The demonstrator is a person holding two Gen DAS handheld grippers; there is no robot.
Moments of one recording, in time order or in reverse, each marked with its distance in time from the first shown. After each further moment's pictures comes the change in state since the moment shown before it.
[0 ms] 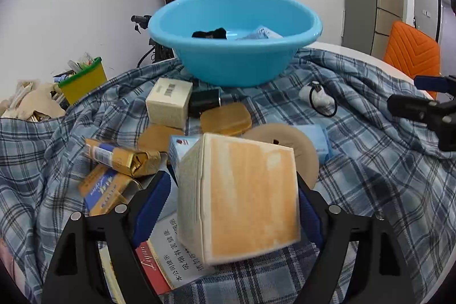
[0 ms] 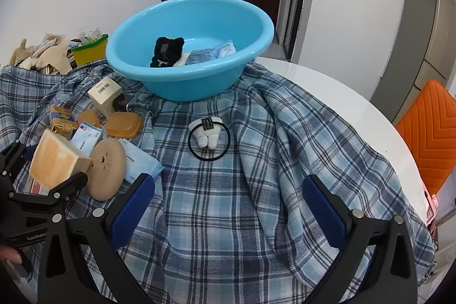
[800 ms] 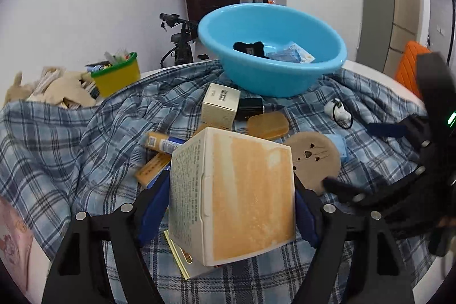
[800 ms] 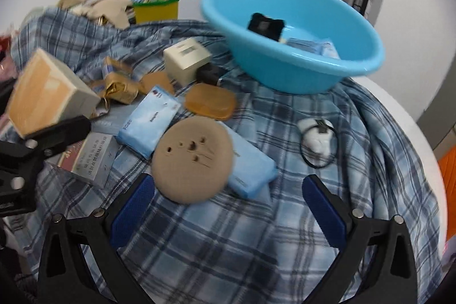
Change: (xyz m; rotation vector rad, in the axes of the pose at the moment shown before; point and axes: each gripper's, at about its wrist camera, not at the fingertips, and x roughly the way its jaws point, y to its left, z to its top) left arm -0.054 0.054 -0.001 -0.097 -0.020 0.042; right arm 0.034 0.121 -0.008 -0.284 0.055 0.154
